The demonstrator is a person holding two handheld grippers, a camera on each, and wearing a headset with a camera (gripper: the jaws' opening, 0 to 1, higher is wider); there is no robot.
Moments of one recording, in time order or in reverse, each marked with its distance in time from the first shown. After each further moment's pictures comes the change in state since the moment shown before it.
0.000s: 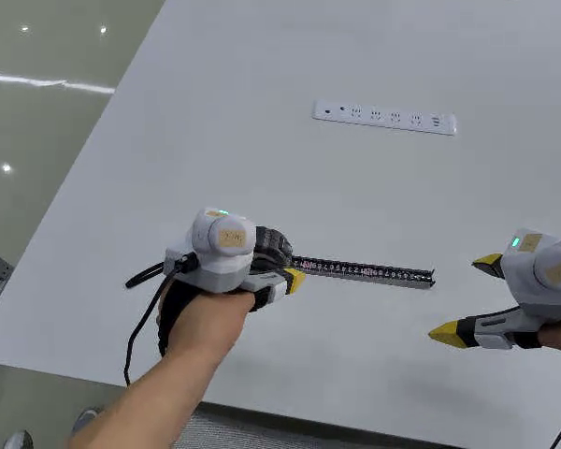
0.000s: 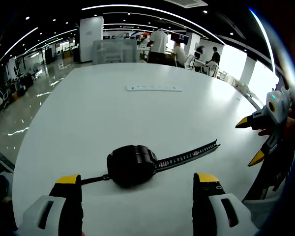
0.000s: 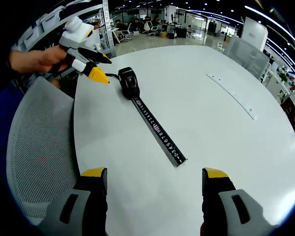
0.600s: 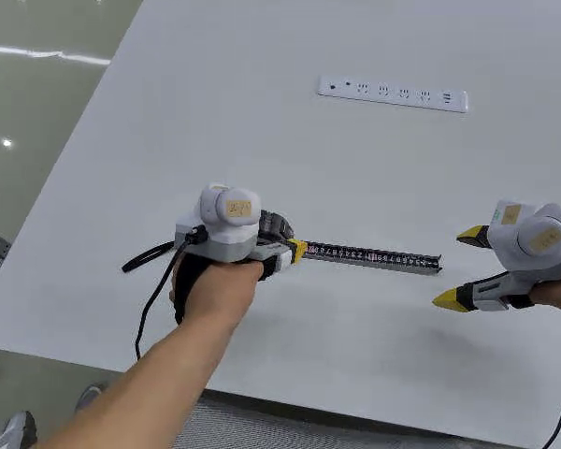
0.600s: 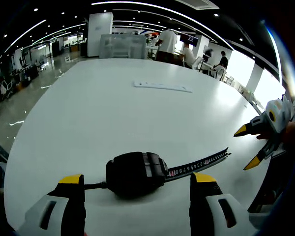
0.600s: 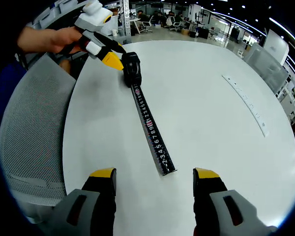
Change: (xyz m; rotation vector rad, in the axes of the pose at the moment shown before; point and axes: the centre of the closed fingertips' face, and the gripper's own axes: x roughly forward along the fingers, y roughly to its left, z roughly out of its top) left arm 0.036 0.009 0.000 -0.078 0.014 0.024; right arm 0.041 -0.029 -0.004 -0.182 0.053 0.084
